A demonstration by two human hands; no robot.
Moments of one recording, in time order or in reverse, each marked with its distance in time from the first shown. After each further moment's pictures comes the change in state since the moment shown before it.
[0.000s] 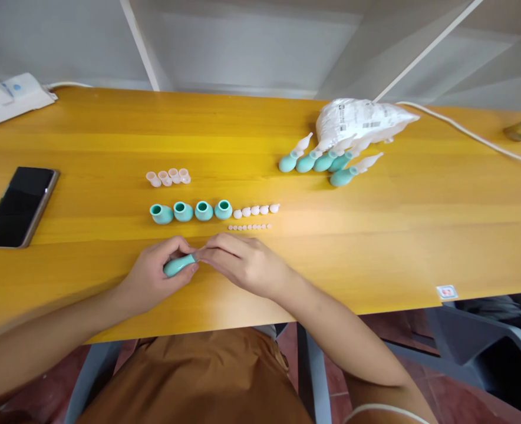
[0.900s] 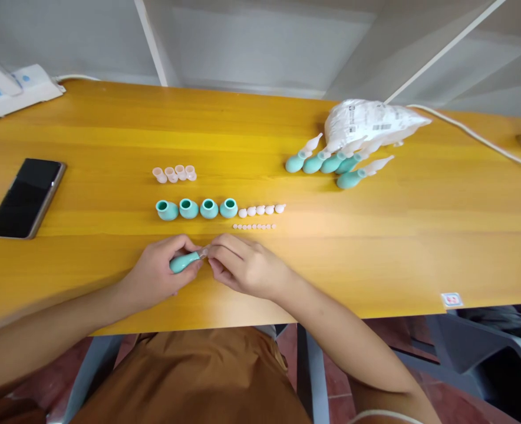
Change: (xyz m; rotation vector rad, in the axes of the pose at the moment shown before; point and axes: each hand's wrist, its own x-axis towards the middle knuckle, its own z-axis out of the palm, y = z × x) left_hand 0.000 0.004 0.003 0.011 0.023 -0.065; right_hand -0.002 -0.004 0.007 0.014 -0.057 0.015
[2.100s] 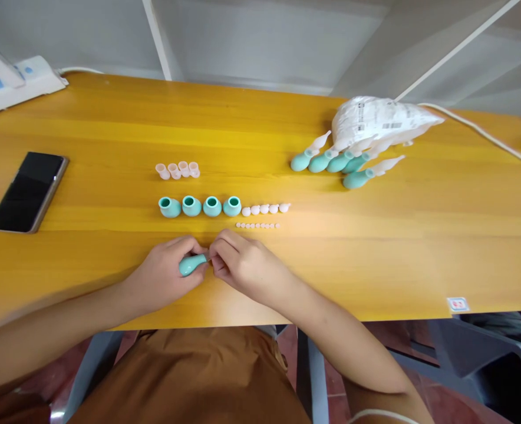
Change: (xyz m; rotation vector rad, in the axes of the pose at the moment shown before) left_hand -0.002 0.002 0.009 0.164 -0.028 0.052; right_hand 0.004 -0.009 0.001 0.053 -0.094 0.197
